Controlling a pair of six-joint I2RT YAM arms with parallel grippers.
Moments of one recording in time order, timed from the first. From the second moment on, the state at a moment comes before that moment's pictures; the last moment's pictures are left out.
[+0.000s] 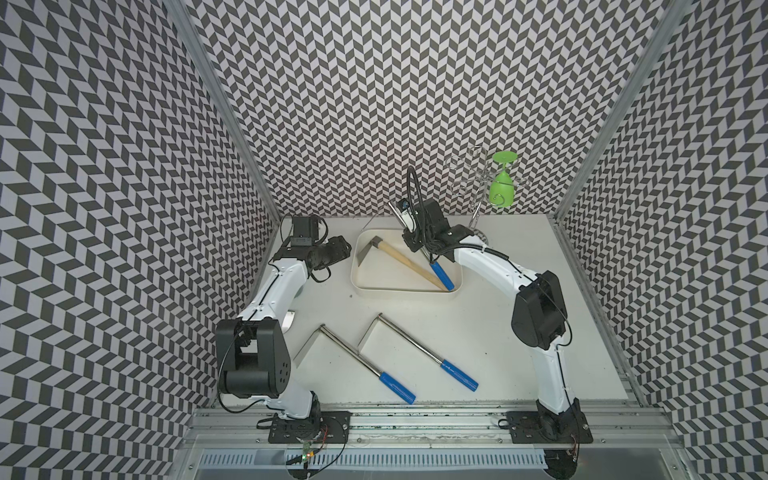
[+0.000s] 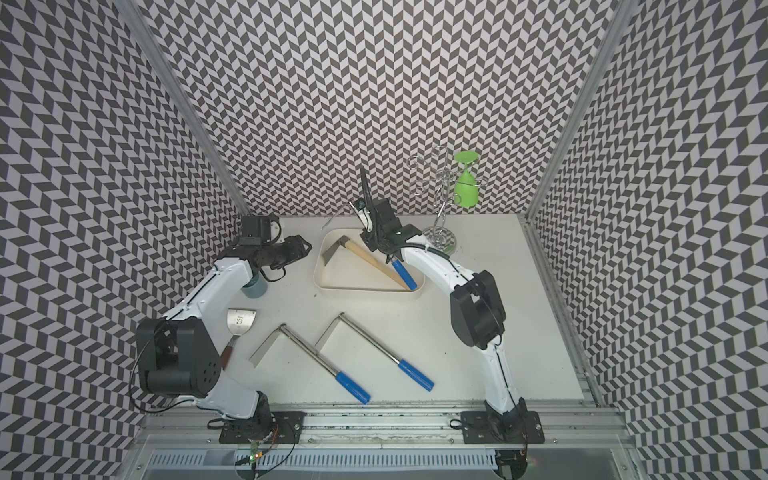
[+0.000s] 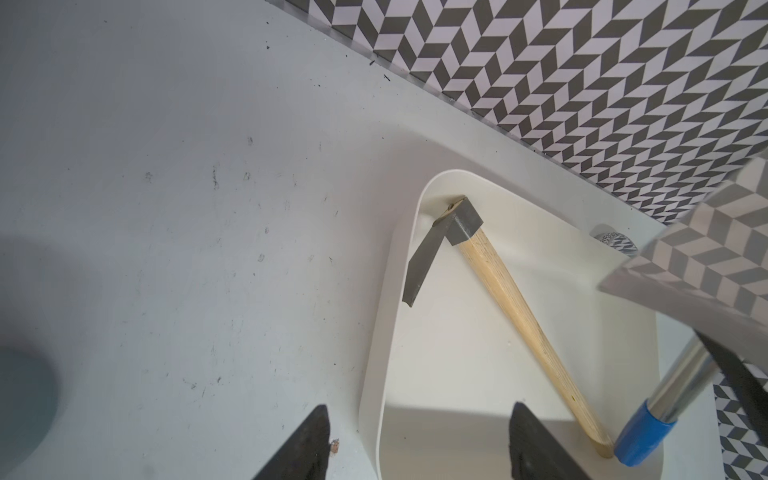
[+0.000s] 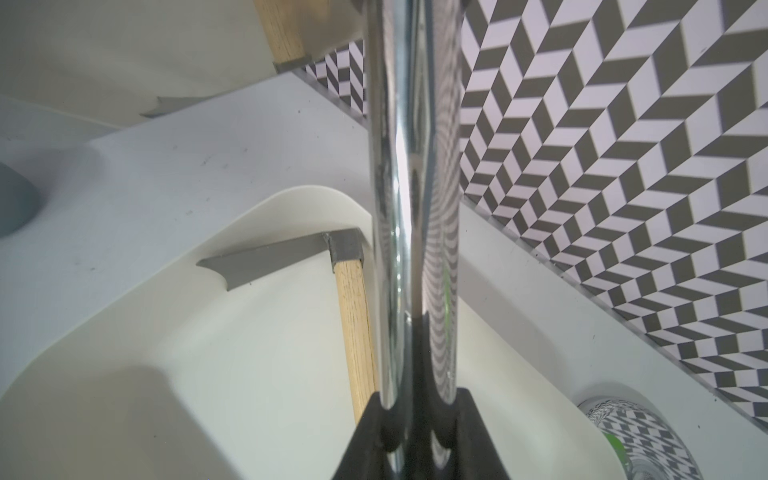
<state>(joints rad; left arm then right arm) -0.03 1.57 1.26 -0.48 0.28 -0.39 0.63 2.16 1.95 -0.42 0.10 -0.17</state>
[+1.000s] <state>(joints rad) -0.03 1.55 1.23 -0.47 0.29 -0.38 0.63 2.37 2.05 -0.39 0.11 -0.12</state>
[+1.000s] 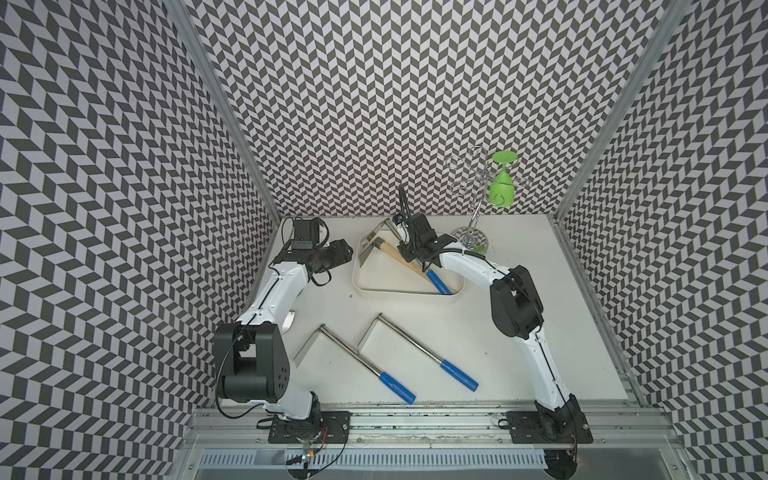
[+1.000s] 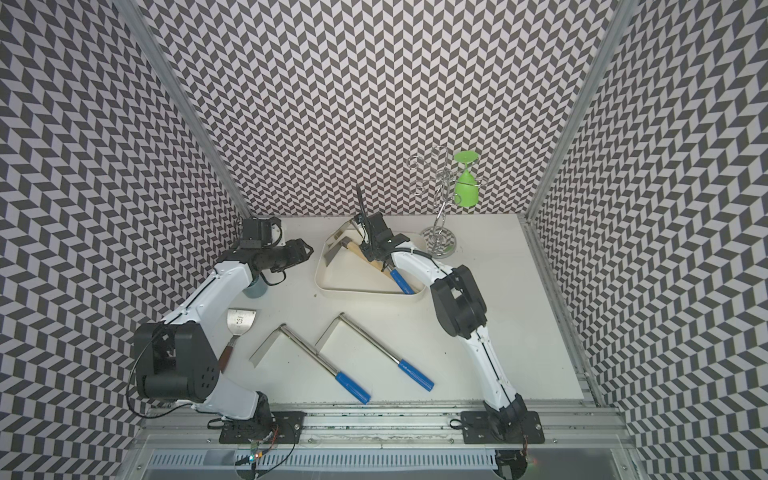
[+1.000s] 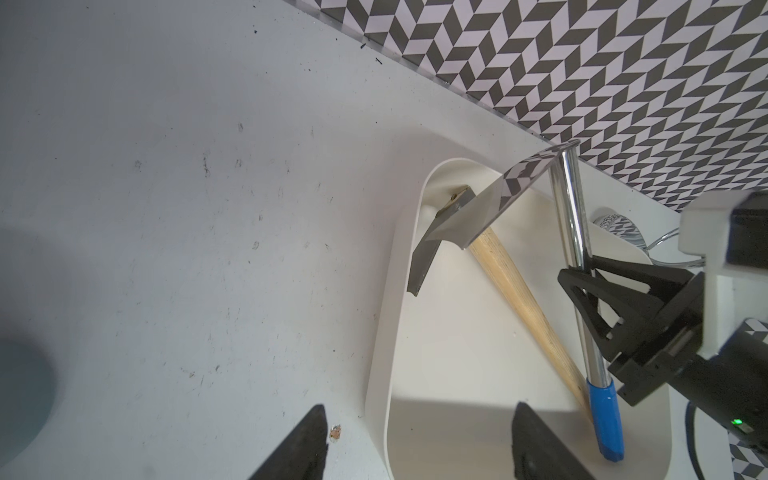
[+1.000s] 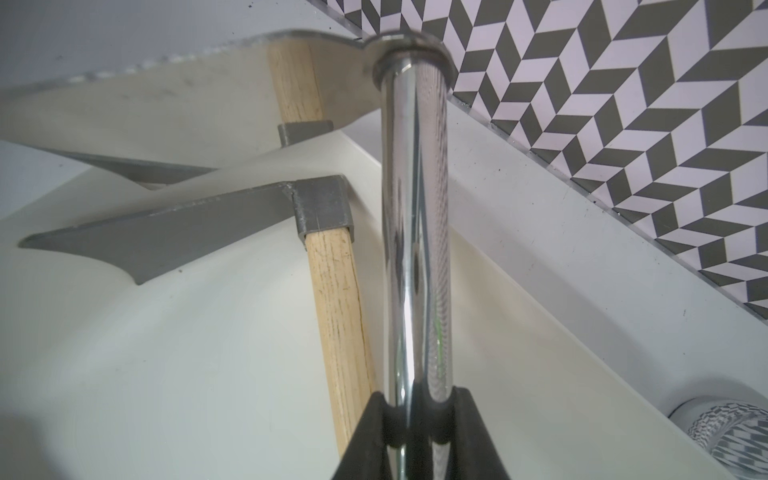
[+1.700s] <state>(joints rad) -0.03 1.55 1.22 -0.47 0.30 -0.38 0.63 2.40 2.07 -0.40 0.17 -0.11</state>
